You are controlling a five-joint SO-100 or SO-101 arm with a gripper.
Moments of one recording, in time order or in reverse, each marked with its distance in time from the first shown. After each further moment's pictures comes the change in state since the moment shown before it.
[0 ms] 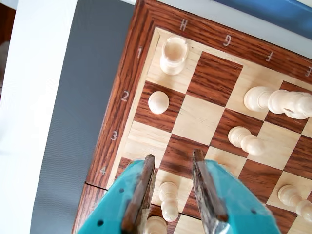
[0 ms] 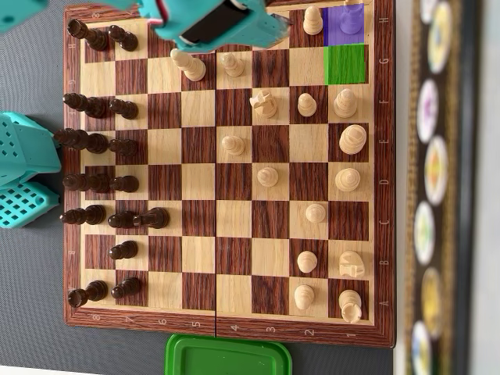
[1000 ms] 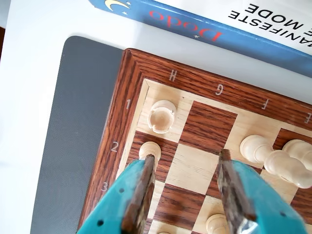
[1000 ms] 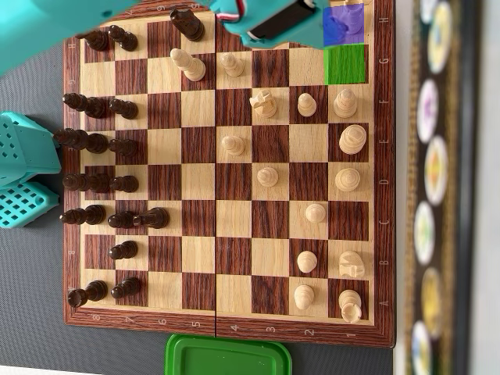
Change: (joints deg) arm 1.2 -16.5 -18.3 0.0 0.3
